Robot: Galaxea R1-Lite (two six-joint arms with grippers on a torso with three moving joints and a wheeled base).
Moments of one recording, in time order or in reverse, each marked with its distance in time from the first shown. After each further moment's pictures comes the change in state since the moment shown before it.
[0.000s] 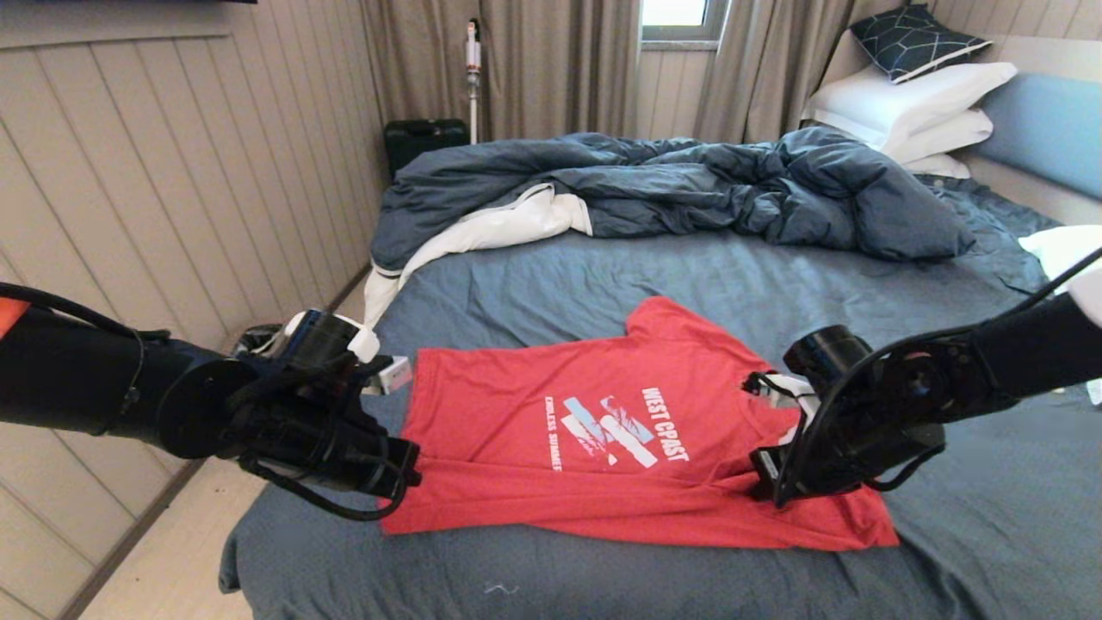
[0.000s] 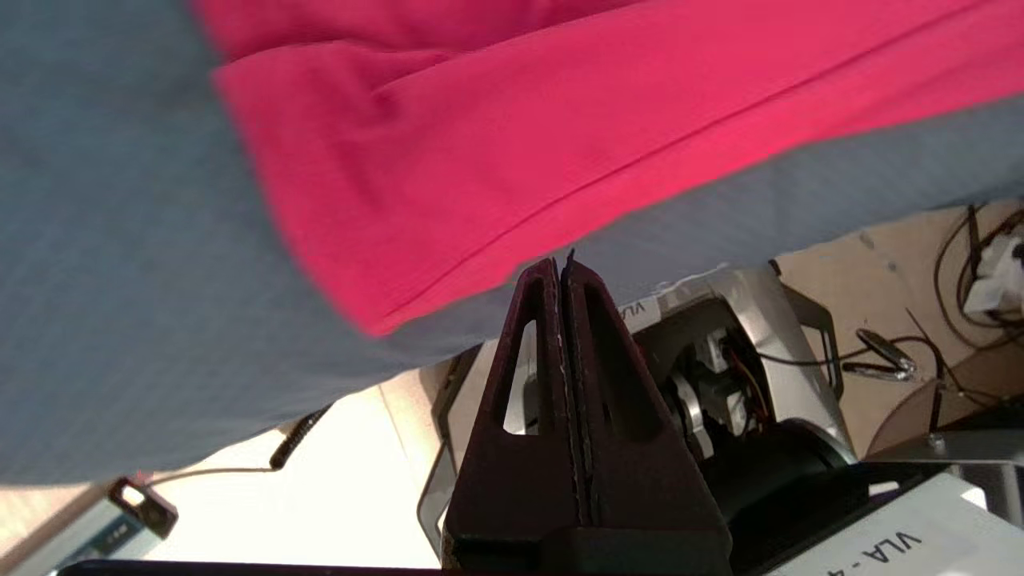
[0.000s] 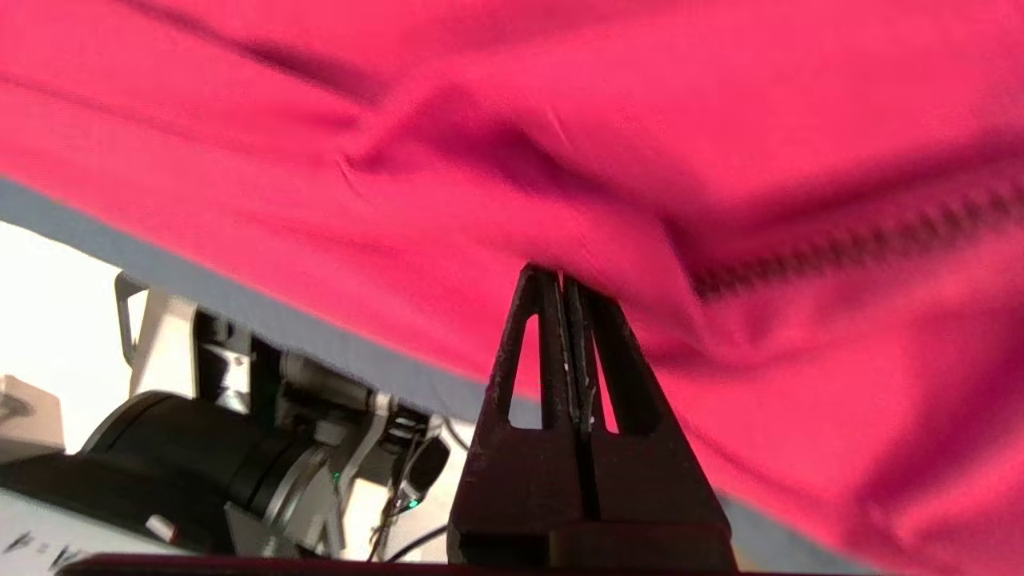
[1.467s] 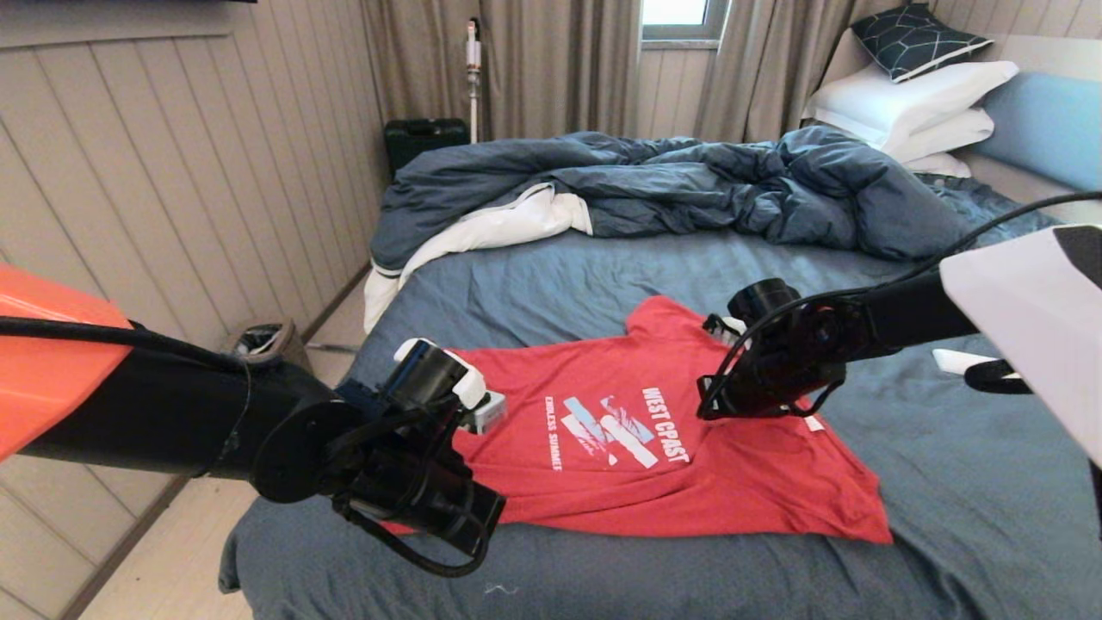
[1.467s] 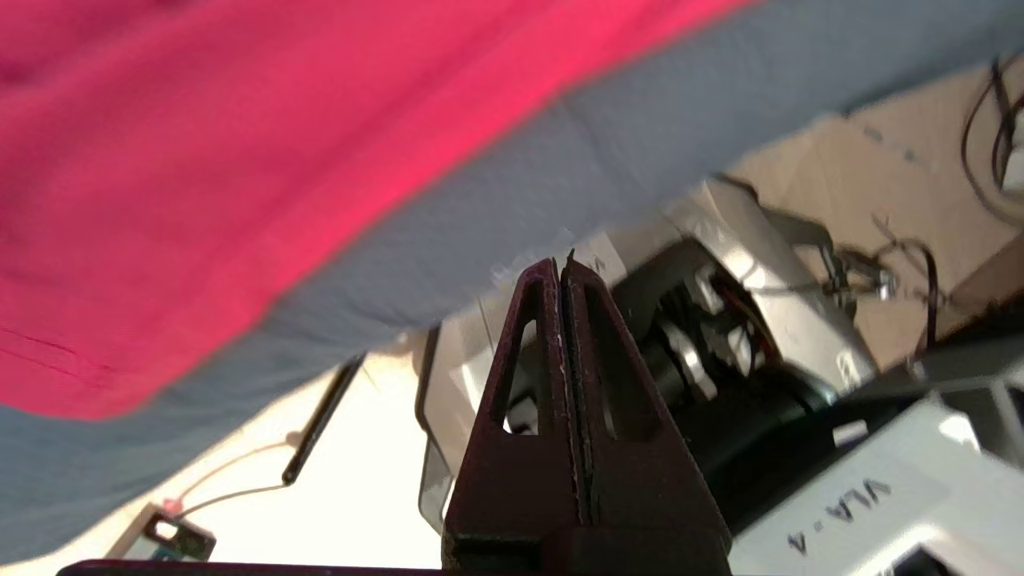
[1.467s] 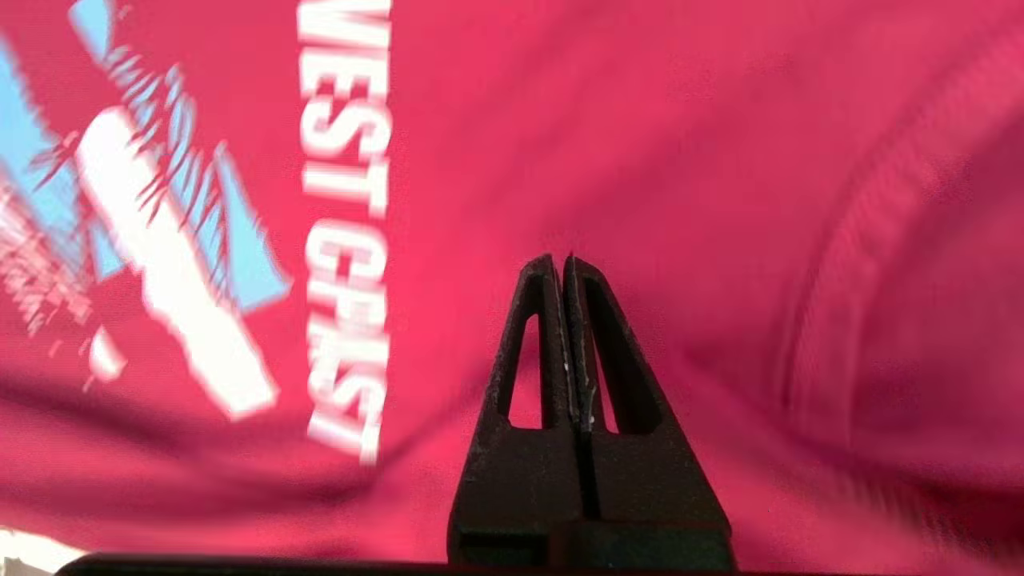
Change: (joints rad) left arm -0.265 0.060 -0.058 0.024 0.066 -0.020; right arm 0.012 0.234 -0.429 0.013 -0.071 0.115
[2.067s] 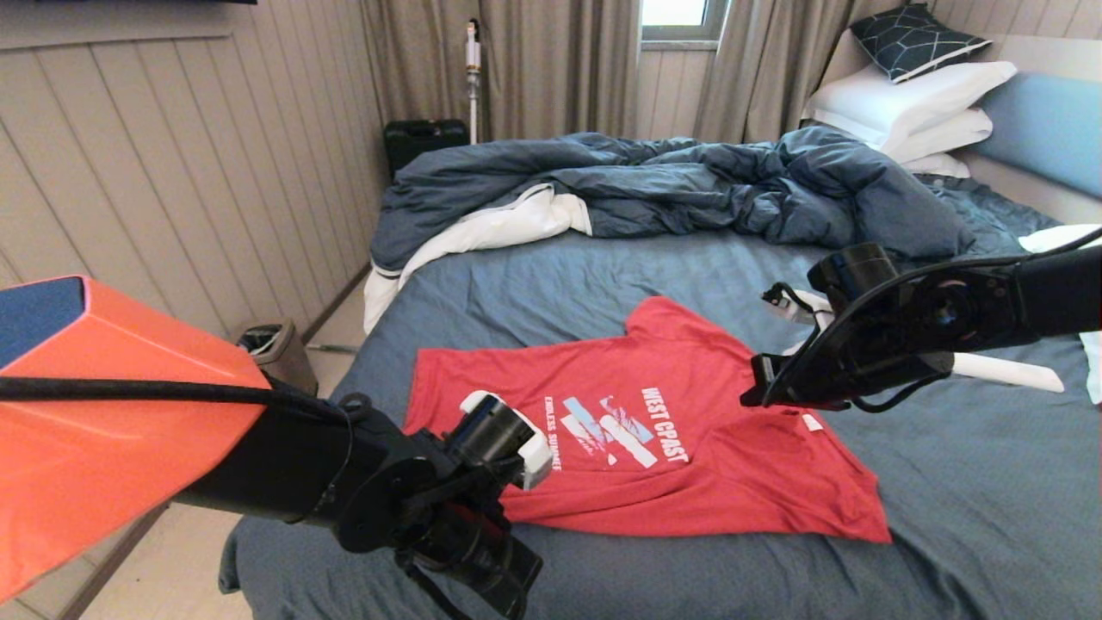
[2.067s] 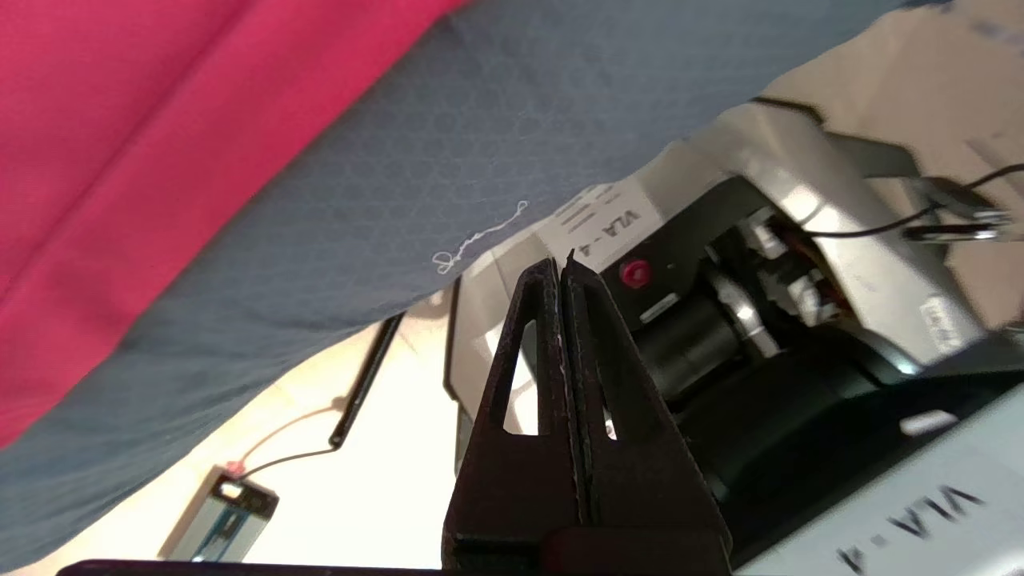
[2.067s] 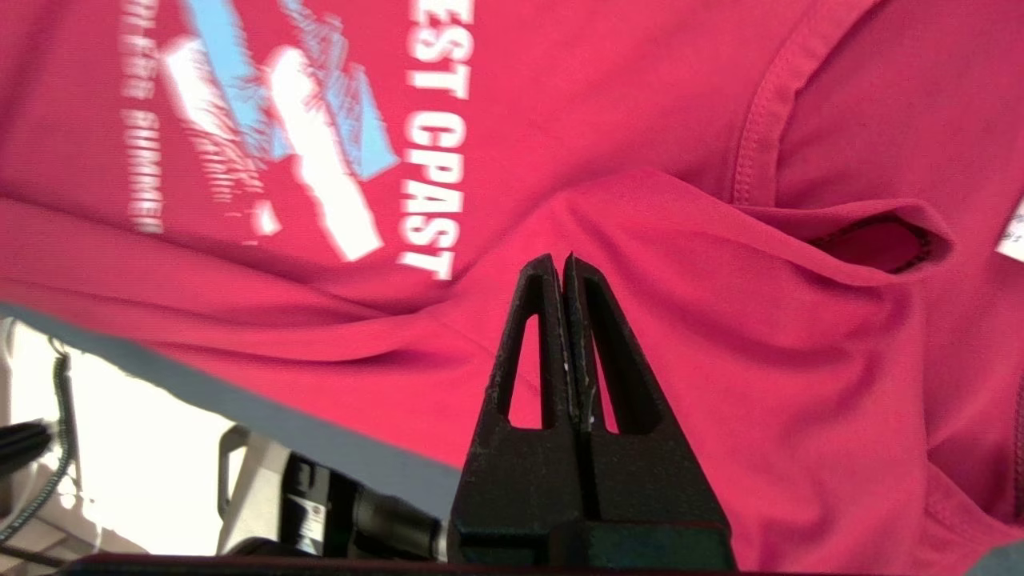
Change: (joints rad) left arm -0.124 0.115 -0.016 0.005 0.109 0.009; right arm -0.069 -0.263 0.188 -0.011 0.134 0.002
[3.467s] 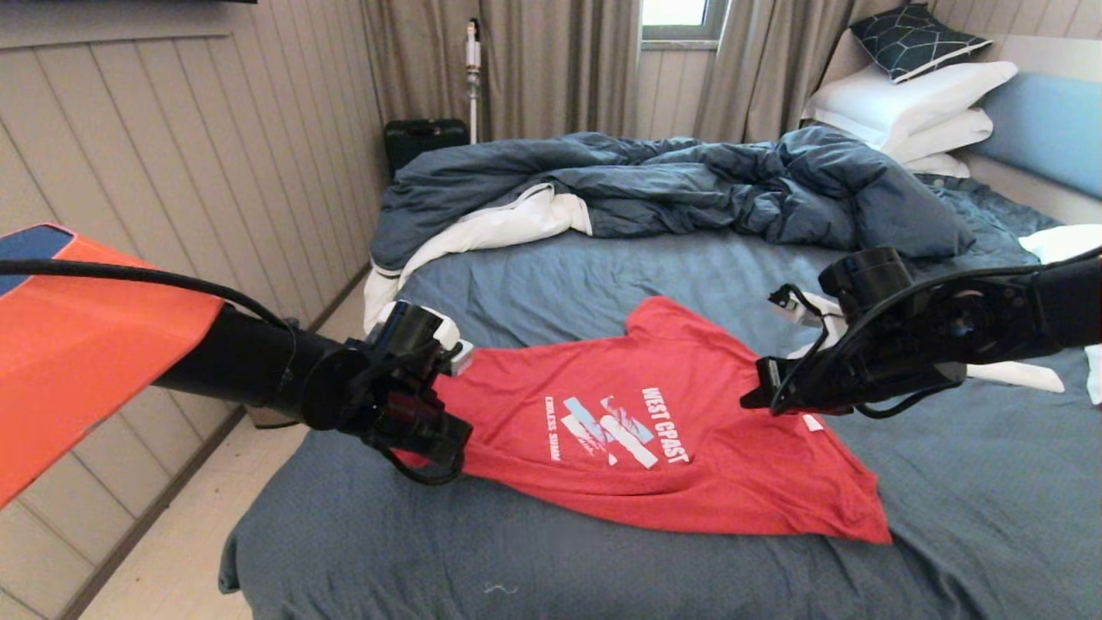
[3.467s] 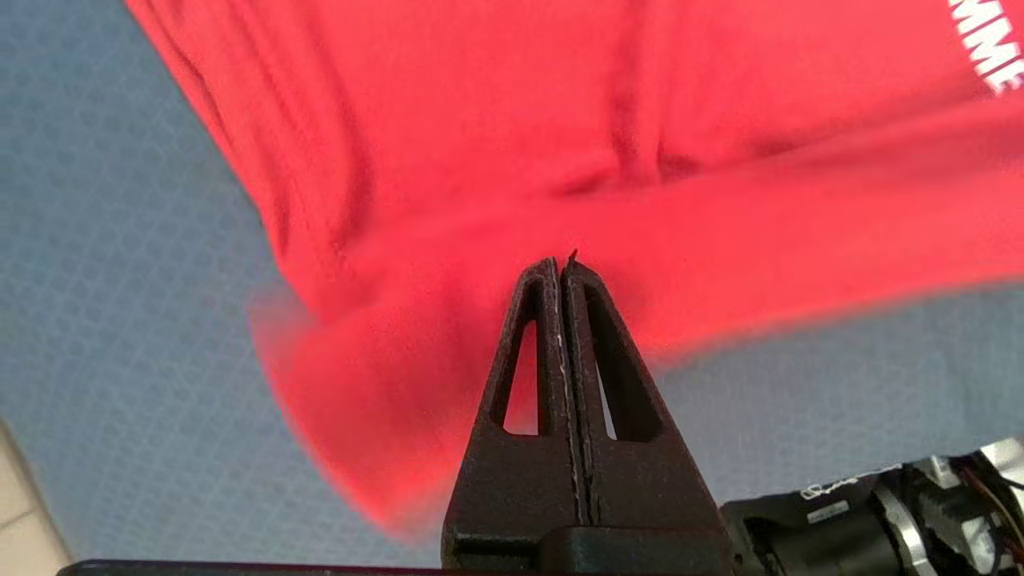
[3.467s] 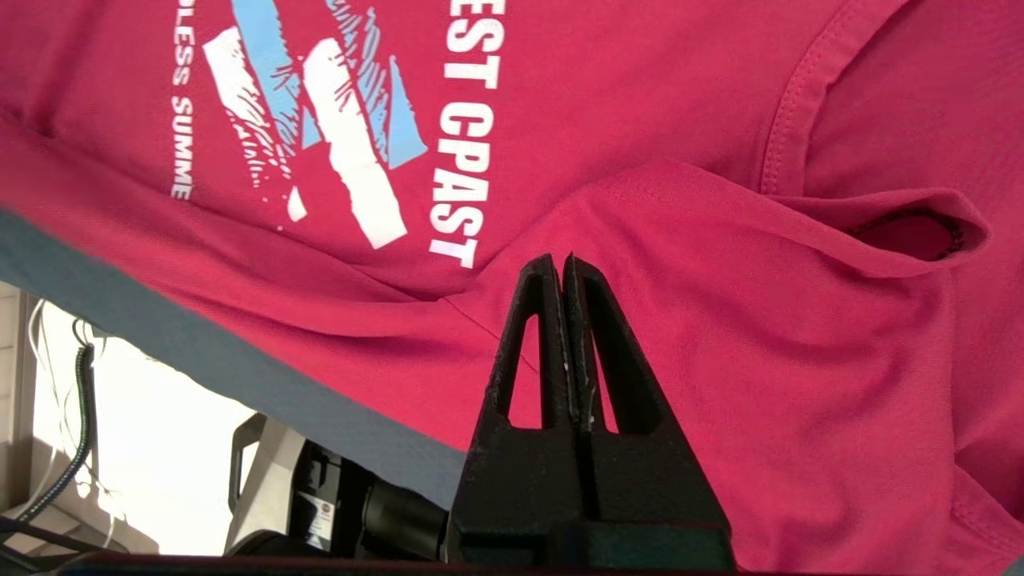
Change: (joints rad) left arm 0.300 0.037 -0.161 -0.079 0.120 0.166; right arm -0.009 -0.032 0.069 -0.061 0.042 -0.008
